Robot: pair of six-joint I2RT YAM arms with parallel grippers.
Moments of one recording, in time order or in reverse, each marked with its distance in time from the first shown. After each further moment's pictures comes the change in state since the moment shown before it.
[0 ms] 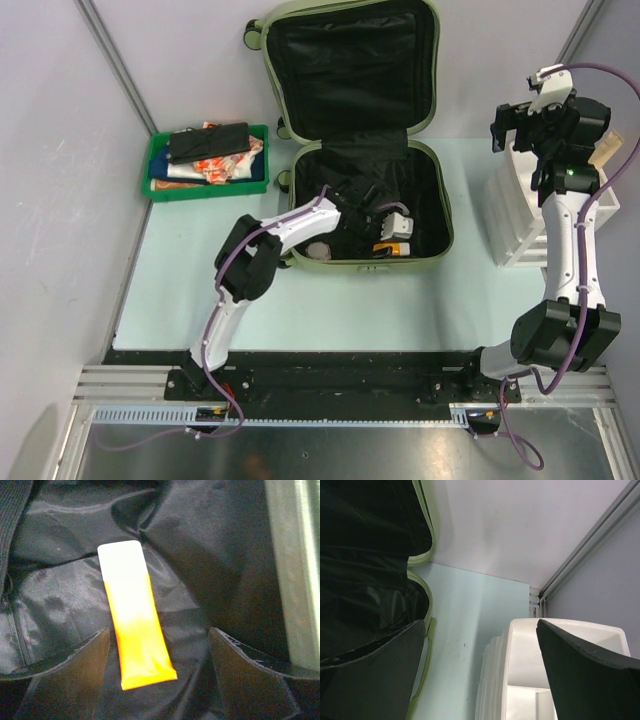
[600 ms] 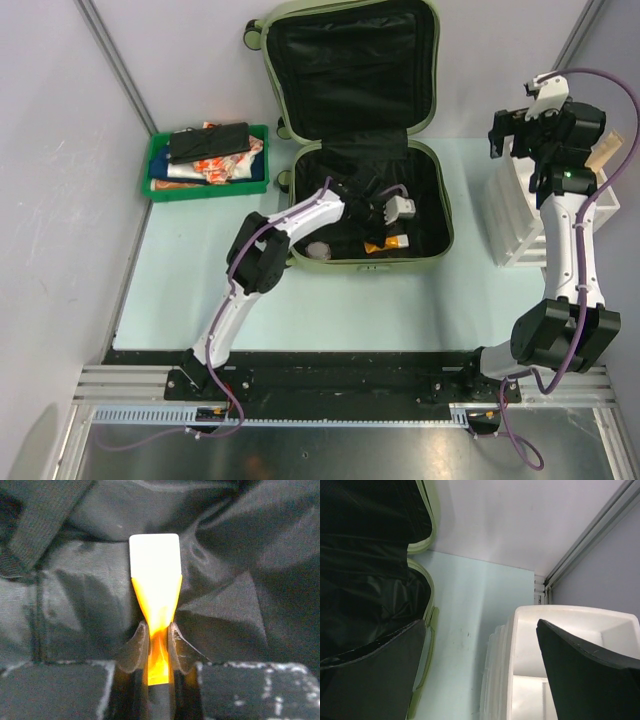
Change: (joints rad) left arm 0.030 0.154 0.209 -0.044 -0.066 -0.189; right arm 0.000 -0.002 -0.026 -0.023 0.012 0.008
